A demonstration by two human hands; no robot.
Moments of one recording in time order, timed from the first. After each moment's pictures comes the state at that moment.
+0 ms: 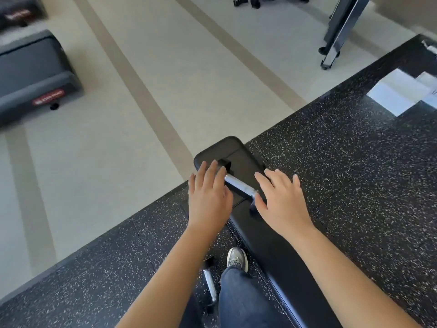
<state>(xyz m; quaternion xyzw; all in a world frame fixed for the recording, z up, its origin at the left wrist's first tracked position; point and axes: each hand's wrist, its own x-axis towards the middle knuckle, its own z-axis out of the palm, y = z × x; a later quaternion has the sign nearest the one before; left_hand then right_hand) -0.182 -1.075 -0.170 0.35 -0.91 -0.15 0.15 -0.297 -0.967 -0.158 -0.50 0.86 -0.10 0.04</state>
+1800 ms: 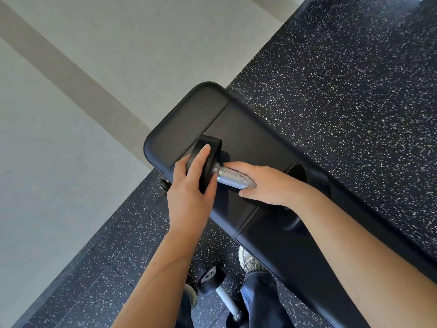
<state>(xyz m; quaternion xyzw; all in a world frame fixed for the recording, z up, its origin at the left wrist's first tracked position) -0.262 -1.204 -0.478 0.36 -0.85 -0.36 0.12 -0.397 -1.095 -0.475 -0.36 0.78 -0.14 0.49</state>
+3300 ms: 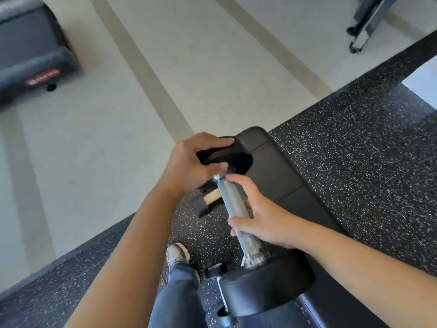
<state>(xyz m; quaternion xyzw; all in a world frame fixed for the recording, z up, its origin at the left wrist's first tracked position) -0.153 -1.232 -0.204 0.29 -0.78 -0.52 0.18 -0.246 -1.079 -0.203 -0.39 0.65 -0.33 0.57</state>
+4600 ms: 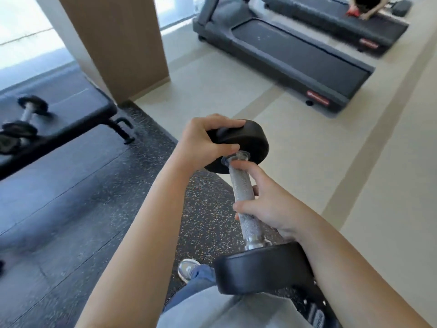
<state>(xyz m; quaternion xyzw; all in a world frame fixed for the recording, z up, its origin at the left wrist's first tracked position) 0.325 -1.143 -0.033 0.62 -0.51 -0.27 0.53 0.157 -1.165 -0.032 -0.68 0.36 -0.05 0.63</state>
